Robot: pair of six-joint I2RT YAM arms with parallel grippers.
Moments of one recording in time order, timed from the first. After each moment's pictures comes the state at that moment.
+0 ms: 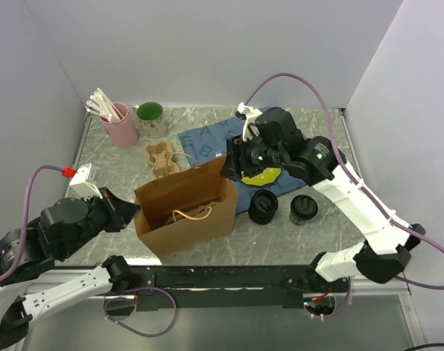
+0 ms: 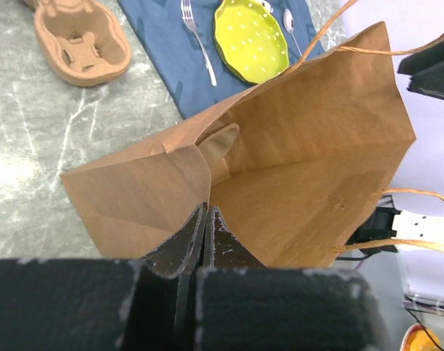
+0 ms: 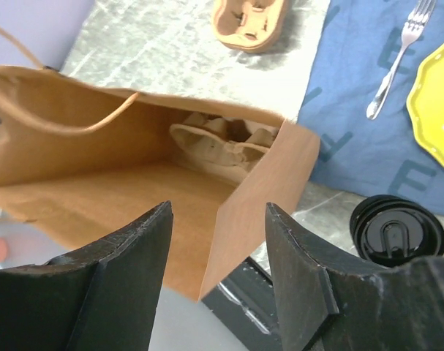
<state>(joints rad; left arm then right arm) -0.94 0.53 1.21 -1.13 -0.39 -0.85 0.80 1.35 1.71 -0.99 -0.14 0.39</state>
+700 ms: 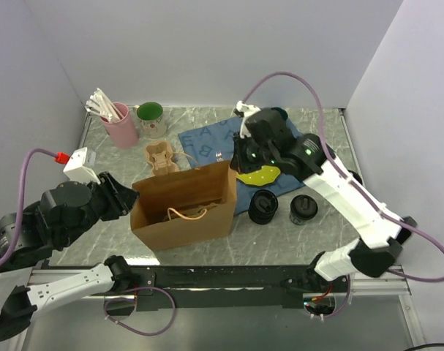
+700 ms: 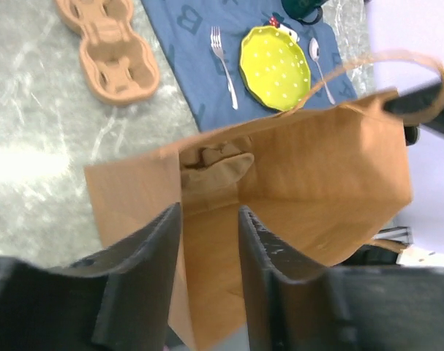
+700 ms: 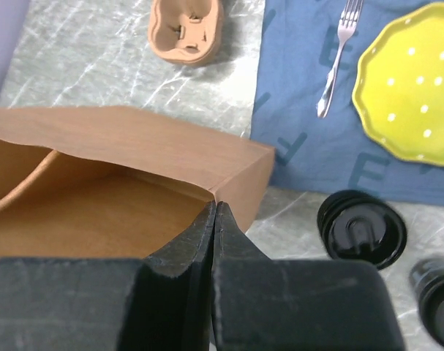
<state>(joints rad) -0.94 0.69 1.41 -1.23 -0.50 -0.86 0.81 1.44 1.76 -1.02 0.03 0.40</state>
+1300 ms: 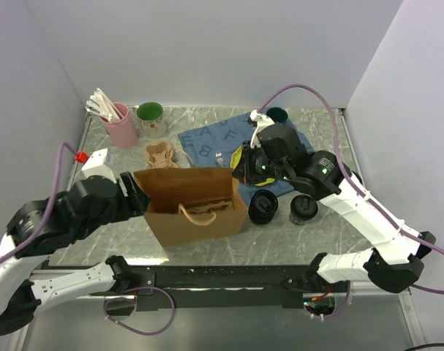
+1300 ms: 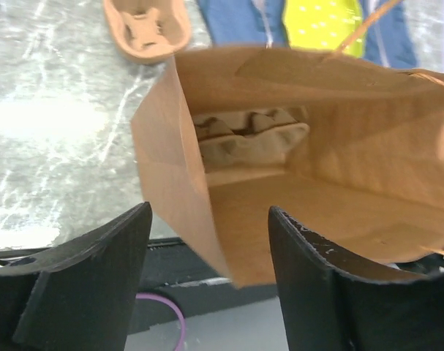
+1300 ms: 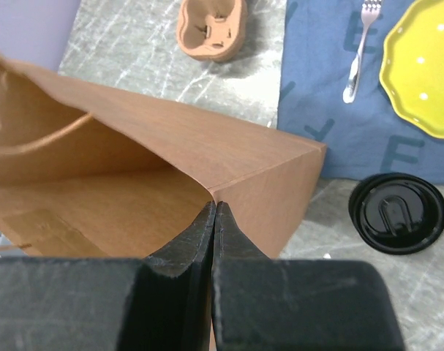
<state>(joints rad) -0.94 0.77 1.42 -1.36 -0.47 -0.93 0.86 1.26 1.59 -0.95 0.05 0.54</state>
